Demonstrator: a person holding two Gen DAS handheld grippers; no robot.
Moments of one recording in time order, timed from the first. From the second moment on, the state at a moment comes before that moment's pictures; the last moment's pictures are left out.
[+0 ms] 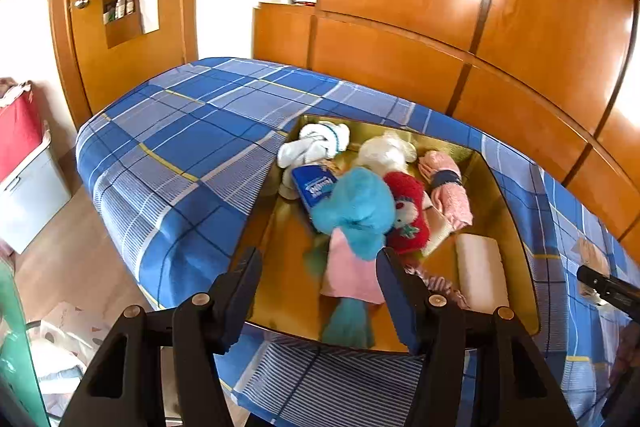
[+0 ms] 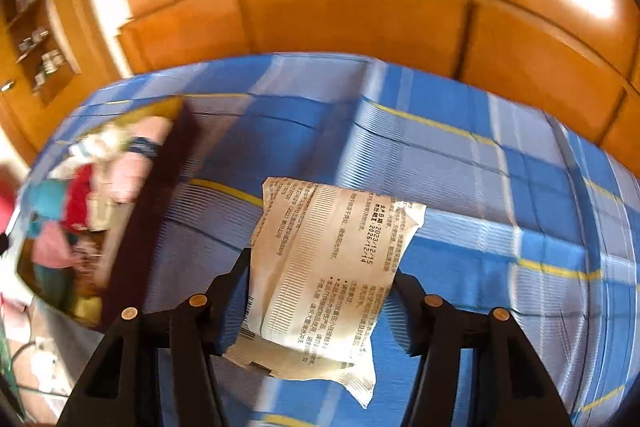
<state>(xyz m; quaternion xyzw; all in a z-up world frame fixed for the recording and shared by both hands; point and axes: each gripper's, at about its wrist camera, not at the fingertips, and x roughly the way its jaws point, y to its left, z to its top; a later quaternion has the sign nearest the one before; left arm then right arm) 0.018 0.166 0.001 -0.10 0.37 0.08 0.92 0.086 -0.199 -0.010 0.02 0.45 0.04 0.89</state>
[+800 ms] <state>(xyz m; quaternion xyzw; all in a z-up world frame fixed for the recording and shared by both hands) 0.012 0.195 -0.003 -0.12 0.37 0.11 0.91 0.104 -0.008 -0.021 -0.05 0.47 0.23 0.85</state>
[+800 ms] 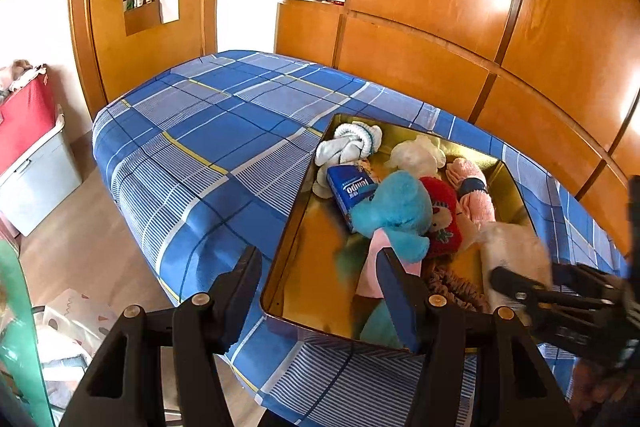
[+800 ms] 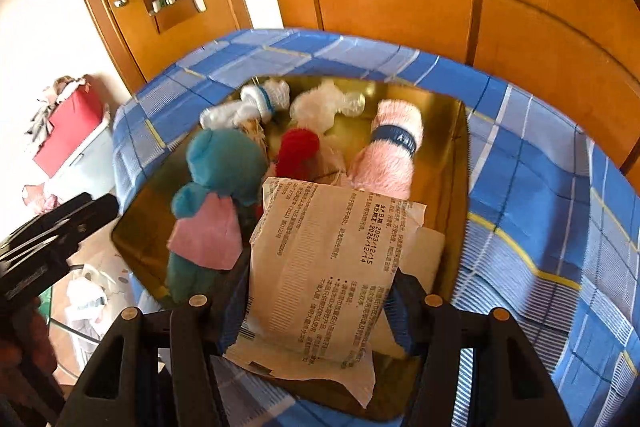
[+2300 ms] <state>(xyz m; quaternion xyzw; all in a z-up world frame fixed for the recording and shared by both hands) 0.008 0.153 0.009 -0.08 0.36 0.09 0.92 0.084 -0.018 -0.020 -0.07 0.44 0.19 0.87</state>
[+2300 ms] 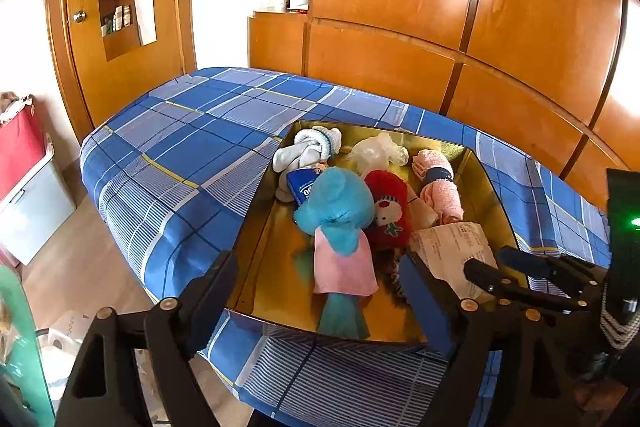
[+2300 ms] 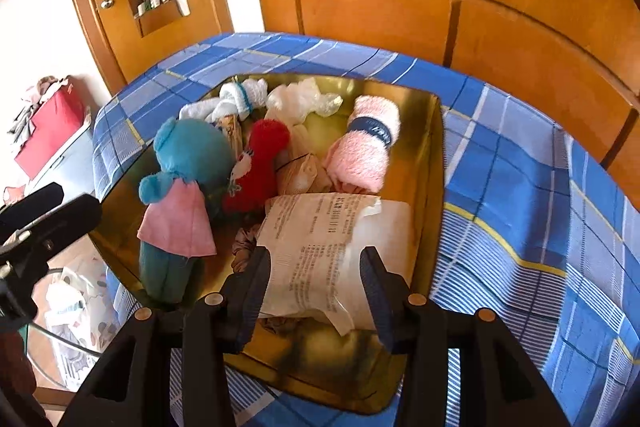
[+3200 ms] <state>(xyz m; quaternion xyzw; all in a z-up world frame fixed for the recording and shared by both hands) -0.018 0.127 0.022 -0.06 0.32 0.11 0.94 0.046 -0.043 -0.006 -0.05 0.39 0.10 0.91</state>
